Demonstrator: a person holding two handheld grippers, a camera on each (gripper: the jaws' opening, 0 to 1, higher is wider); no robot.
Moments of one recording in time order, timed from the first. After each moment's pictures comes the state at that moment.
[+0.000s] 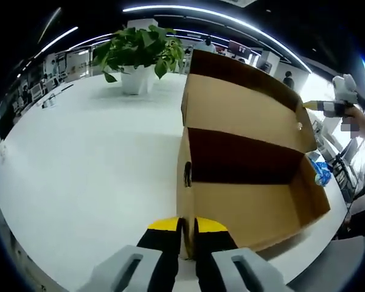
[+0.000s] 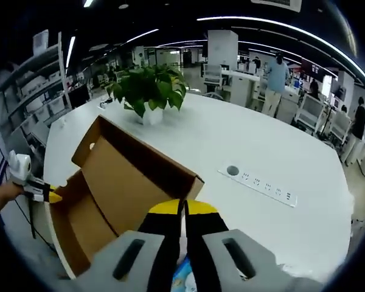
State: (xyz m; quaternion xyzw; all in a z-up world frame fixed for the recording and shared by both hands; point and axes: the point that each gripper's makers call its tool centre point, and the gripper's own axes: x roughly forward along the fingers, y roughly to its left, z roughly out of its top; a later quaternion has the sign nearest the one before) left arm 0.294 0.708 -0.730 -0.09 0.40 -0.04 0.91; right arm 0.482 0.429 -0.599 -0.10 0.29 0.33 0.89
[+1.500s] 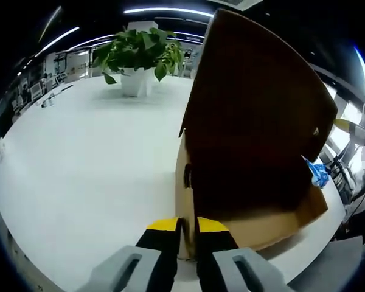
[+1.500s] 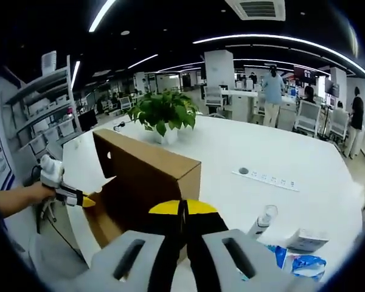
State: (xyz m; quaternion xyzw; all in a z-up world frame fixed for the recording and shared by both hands) left arm 0.290 0.705 -0.727 -0.10 0.38 -0.05 0.92; right arm 0.391 0.423 -0.574 -0.03 0.22 0.34 0.91
